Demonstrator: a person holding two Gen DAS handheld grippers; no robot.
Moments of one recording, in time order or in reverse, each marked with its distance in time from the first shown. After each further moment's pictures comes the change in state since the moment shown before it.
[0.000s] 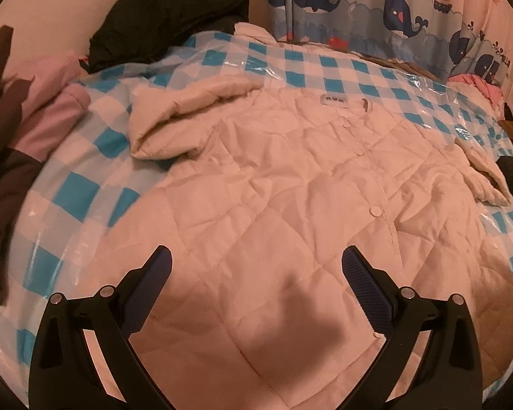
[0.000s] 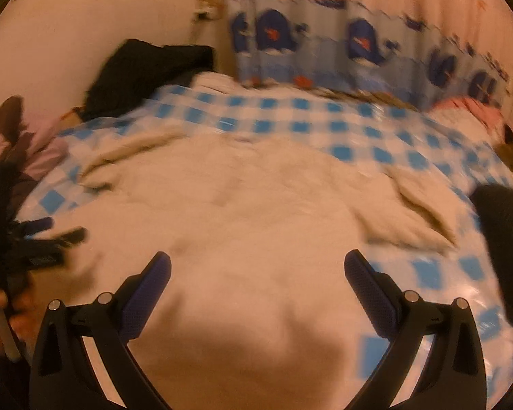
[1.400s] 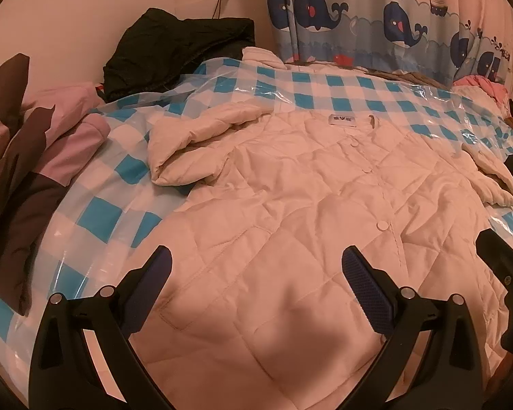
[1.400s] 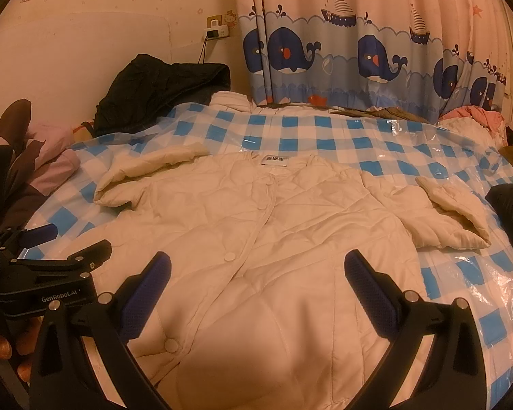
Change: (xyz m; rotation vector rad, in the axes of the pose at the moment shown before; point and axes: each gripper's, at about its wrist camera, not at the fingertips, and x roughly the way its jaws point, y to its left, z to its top) left arm -0.019 -0.006 0.002 0.046 -0.112 0.096; right arm 0.034 0.114 0.002 -0.032 -0.155 0.048
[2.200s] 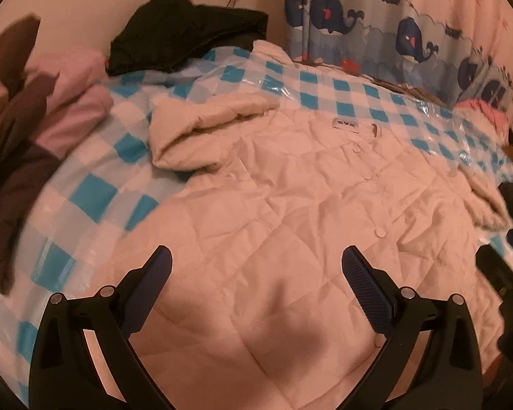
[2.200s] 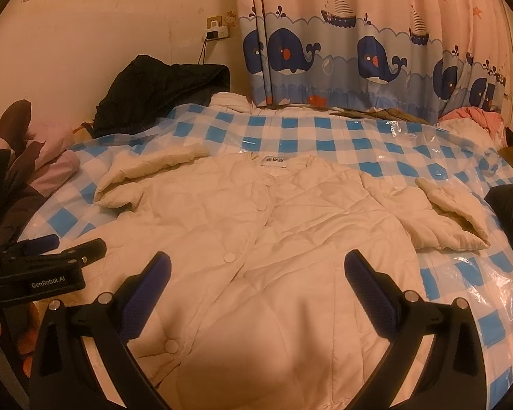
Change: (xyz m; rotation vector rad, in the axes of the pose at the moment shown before) left arm 0.006 0.018 -0.005 -0.073 0.000 -0.037; right arm 0.000 -0.002 -0.001 -0.010 -0.003 -0.005
